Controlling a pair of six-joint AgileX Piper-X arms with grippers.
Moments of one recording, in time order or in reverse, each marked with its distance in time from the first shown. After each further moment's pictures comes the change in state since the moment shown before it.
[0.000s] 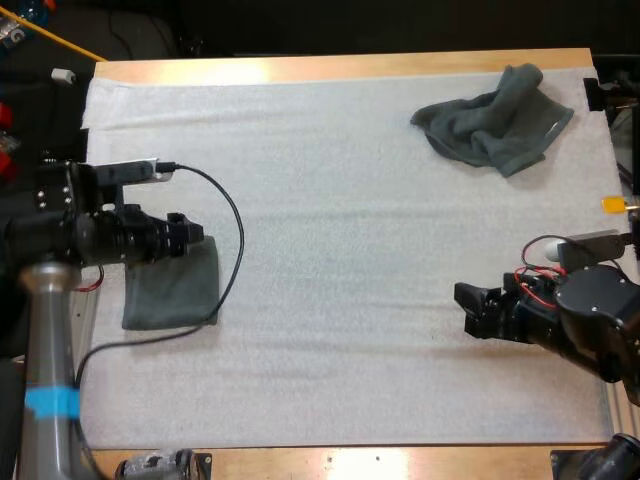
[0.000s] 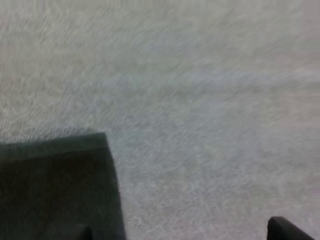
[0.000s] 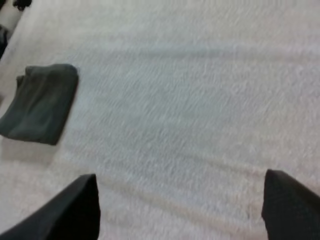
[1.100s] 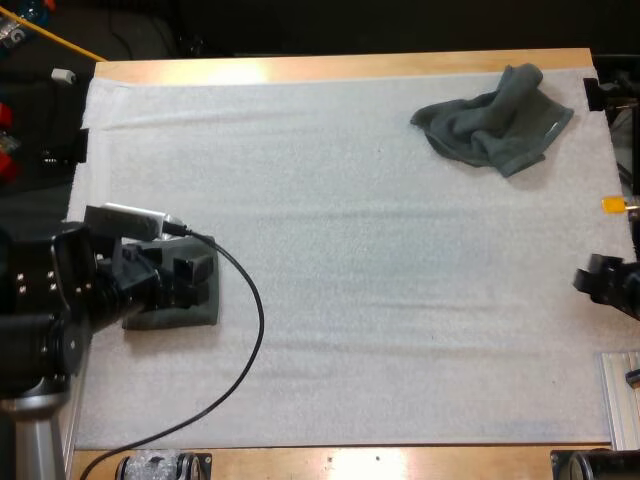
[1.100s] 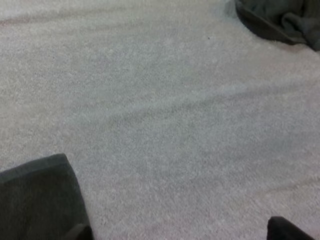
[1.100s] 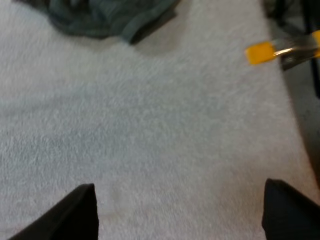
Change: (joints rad) left arm -0.116 -0.359 0.000 0.106 -0.018 0.006; right arm -0.696 -0.074 0.000 0.186 0.000 -0.350
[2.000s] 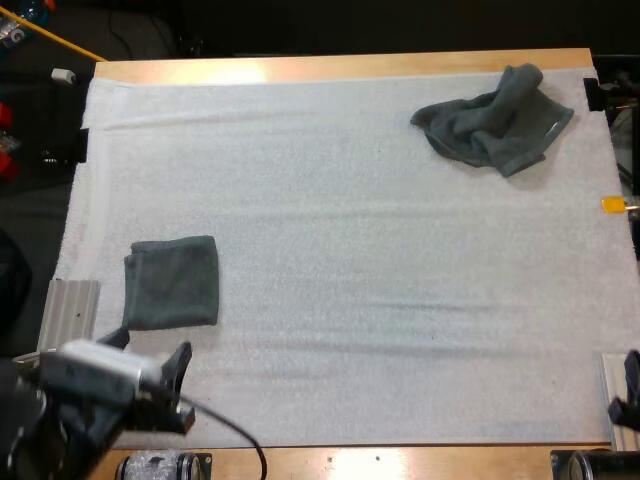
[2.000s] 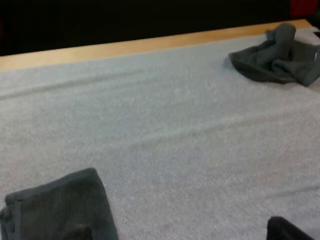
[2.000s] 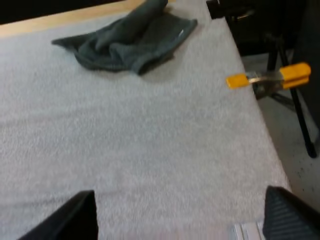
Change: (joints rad) left arm 0.000 -0.470 0.000 0.161 -0.078 0.001; right arm -0.016 -0.502 0.000 0.253 0.000 -0.041
